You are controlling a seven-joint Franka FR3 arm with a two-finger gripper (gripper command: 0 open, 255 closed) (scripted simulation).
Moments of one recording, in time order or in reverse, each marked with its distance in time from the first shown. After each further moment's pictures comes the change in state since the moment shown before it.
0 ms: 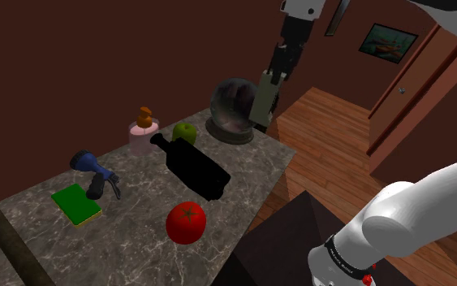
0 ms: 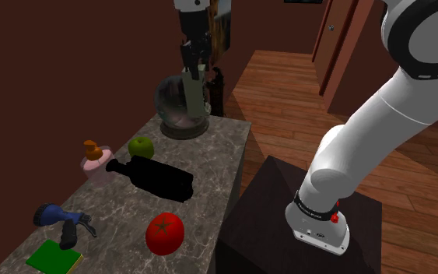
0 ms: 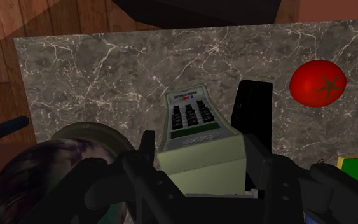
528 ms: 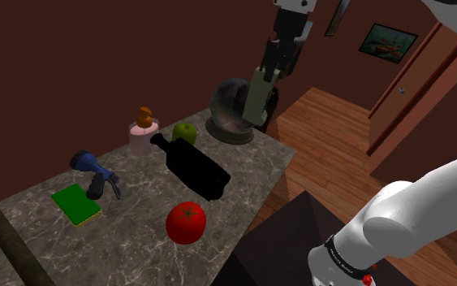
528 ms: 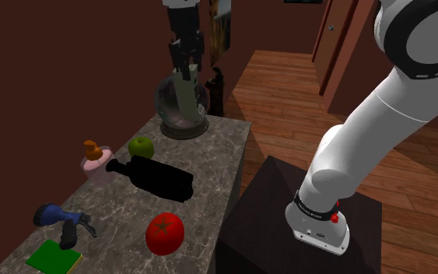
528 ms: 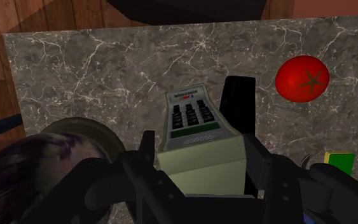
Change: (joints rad) arm 0.024 0.031 0.045 0.059 0.012 -0.029 0.069
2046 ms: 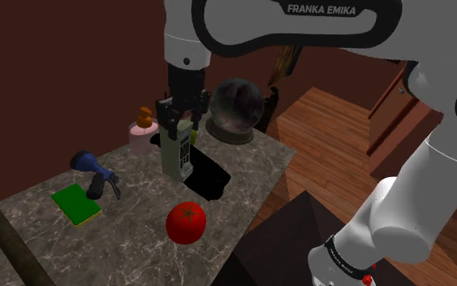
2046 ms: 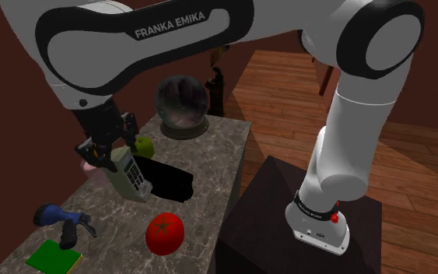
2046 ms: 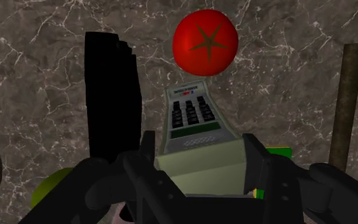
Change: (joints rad) arm 0.216 0.355 0.306 0.049 -0.049 0.283 0.534
